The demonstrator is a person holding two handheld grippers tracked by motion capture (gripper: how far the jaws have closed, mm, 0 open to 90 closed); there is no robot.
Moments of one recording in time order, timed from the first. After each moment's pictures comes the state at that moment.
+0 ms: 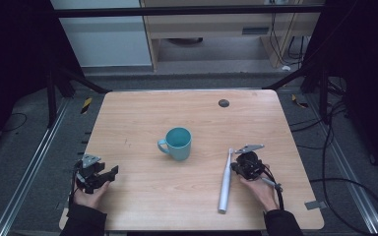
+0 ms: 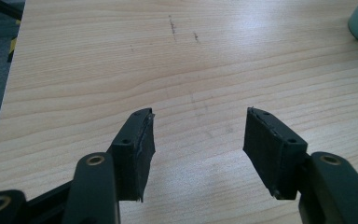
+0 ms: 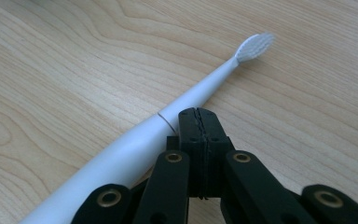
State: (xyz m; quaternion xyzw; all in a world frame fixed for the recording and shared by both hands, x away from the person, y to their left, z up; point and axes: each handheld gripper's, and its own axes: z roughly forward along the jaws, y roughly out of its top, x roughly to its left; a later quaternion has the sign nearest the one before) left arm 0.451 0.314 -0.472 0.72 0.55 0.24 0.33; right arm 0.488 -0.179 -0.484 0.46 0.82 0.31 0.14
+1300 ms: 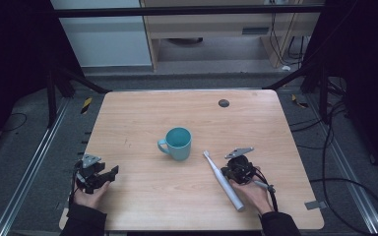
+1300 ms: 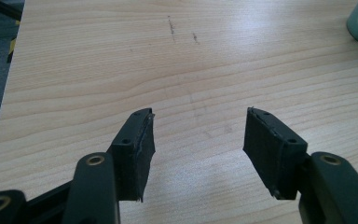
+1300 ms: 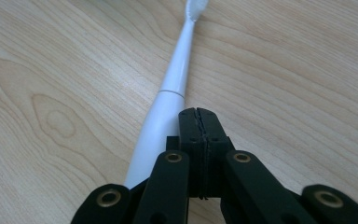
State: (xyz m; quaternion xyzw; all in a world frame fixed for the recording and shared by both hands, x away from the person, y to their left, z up) left arm 0.451 0.314 -0.471 0.73 0.55 0.24 0.33; right arm 0.478 -0.153 -0.482 0.42 0.84 0.32 0.12
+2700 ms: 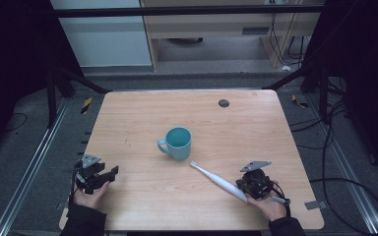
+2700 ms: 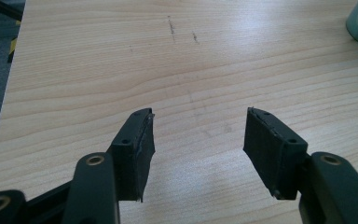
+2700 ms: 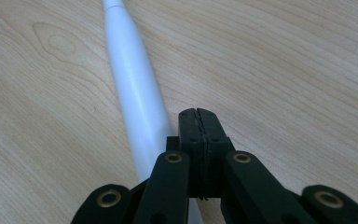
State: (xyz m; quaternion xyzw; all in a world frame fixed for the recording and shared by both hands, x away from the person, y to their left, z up) left arm 0.450 0.314 -0.471 0.73 0.55 0.24 0.33; right arm 0.431 -0.188 -0.476 0.44 0.84 0.29 0.13
